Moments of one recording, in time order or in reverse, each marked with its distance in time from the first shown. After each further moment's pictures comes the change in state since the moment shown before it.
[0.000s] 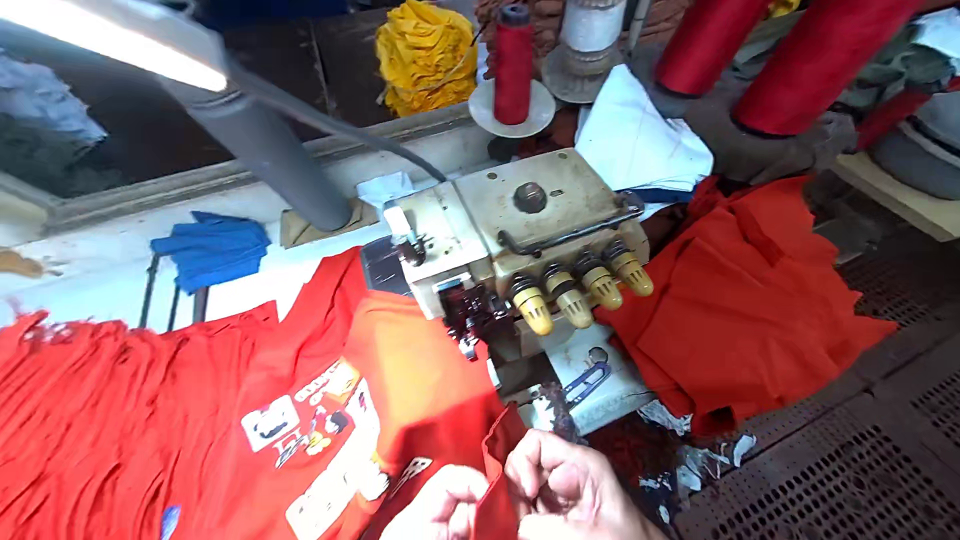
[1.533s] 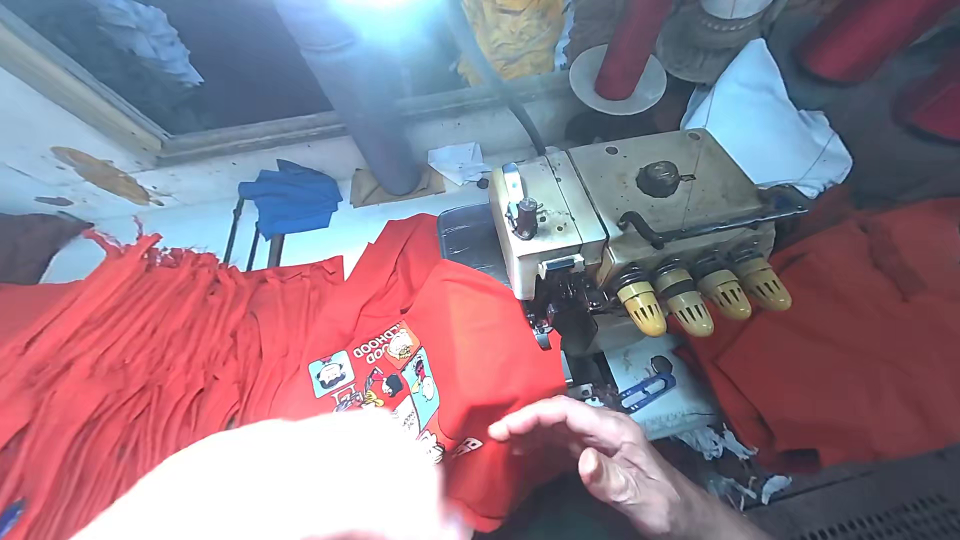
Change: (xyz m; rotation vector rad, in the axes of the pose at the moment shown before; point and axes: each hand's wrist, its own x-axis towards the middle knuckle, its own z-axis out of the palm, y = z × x) left_hand 0.004 0.131 -0.078 0.939 -0.274 0.409; right_hand 0.054 0.023 -0.024 -0.167 -0.384 -0.122
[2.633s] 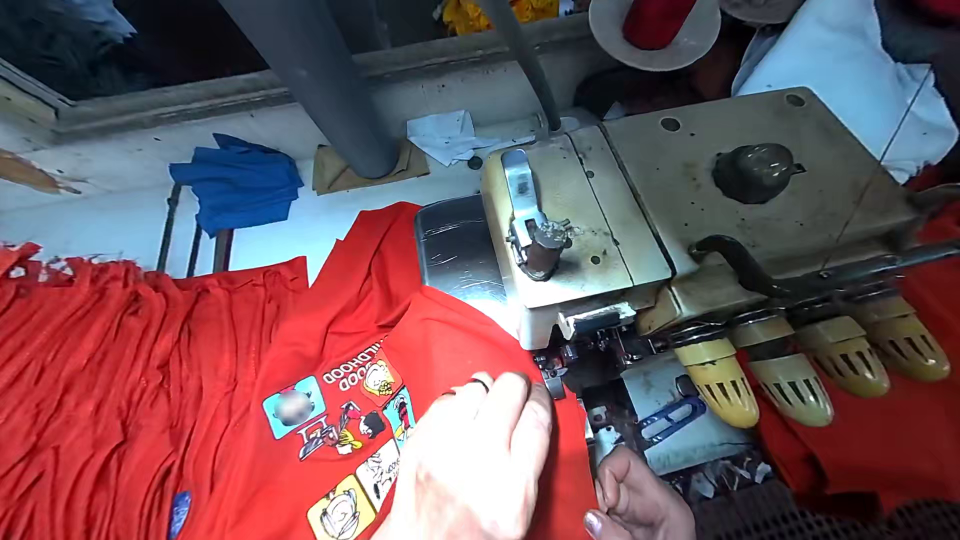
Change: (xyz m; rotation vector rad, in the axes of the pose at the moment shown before) left_hand 0.071 -0.079 0.119 0.741 0.318 0.033; right_hand -0.057 0.026 0.018 -0.036 0.591 0.287
